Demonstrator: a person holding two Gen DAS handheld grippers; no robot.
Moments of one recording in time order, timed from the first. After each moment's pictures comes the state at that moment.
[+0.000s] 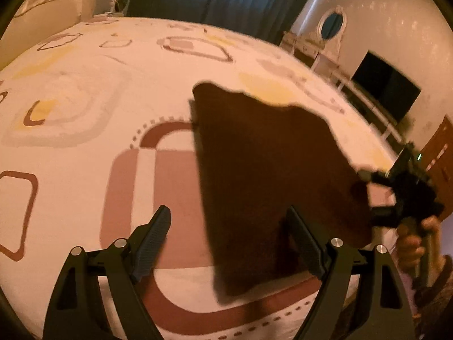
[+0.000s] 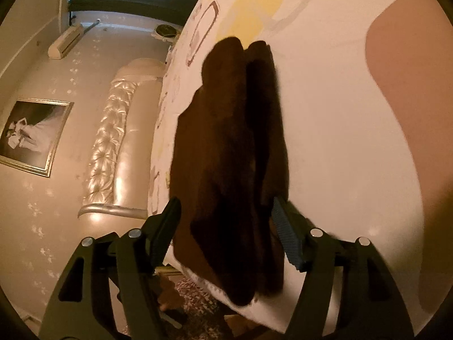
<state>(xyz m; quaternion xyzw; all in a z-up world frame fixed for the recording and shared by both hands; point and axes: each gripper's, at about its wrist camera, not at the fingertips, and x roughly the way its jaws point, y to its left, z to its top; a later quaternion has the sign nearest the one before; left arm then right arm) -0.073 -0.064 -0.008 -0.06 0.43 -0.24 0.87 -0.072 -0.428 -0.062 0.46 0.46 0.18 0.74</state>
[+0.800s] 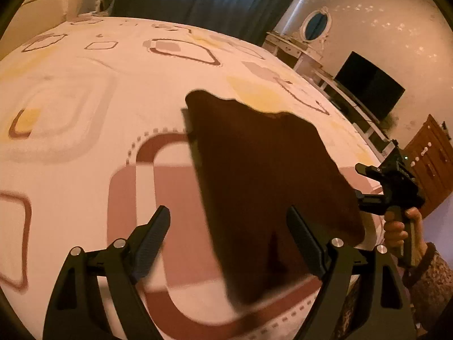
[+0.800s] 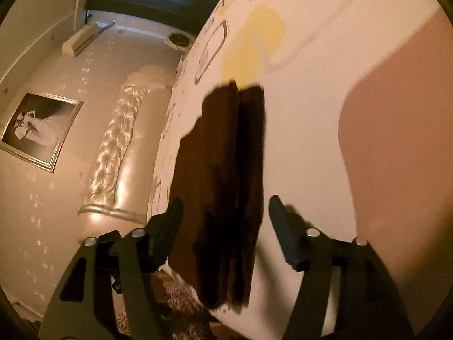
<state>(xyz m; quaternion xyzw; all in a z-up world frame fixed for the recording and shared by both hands) -0.050 -0.036 0.003 -0.08 0.42 -0.30 0.85 -0.062 -0.474 -0.055 0.45 0.41 0.19 0.77</state>
